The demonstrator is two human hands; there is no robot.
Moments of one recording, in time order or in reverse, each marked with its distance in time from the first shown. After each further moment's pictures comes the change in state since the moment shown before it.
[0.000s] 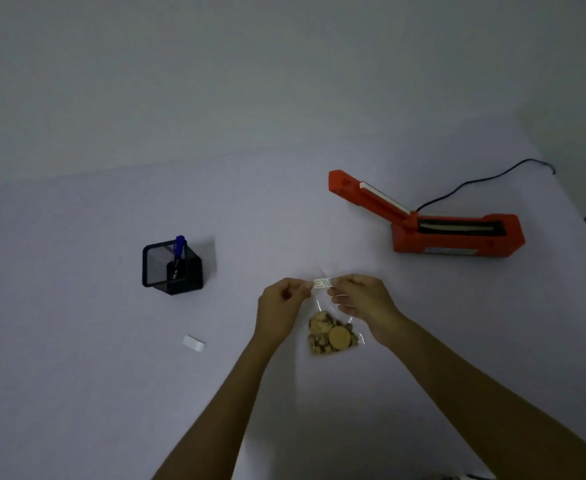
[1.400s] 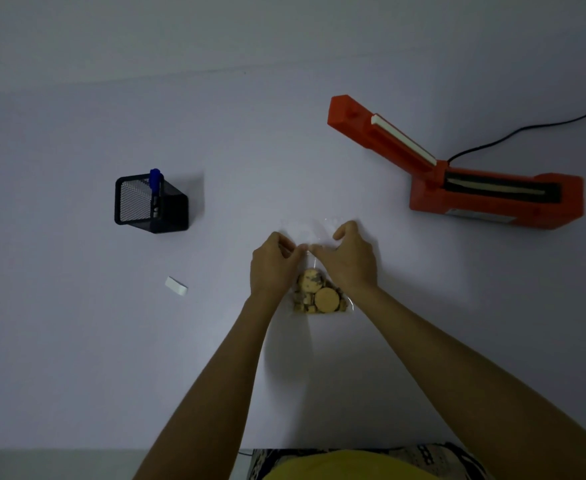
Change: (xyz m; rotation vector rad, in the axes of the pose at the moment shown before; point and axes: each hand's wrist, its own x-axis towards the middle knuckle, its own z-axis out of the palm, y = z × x) left_hand 0.024 -0.036 0.043 0.338 0.224 -0.147; right_hand 0.051 0.036 0.009 -0.653 0.142 -0.246
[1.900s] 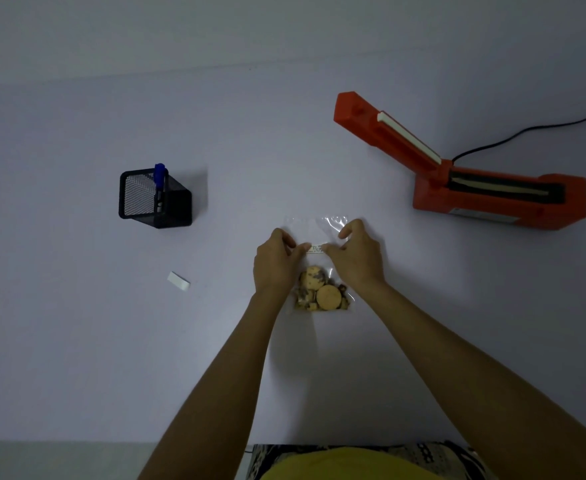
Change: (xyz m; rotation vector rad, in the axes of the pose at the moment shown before) left_hand 0.000 -0.004 0.005 0.021 0.031 -0.005; right_hand 0.005 0.010 -0.004 0.051 -0.030 -0.027
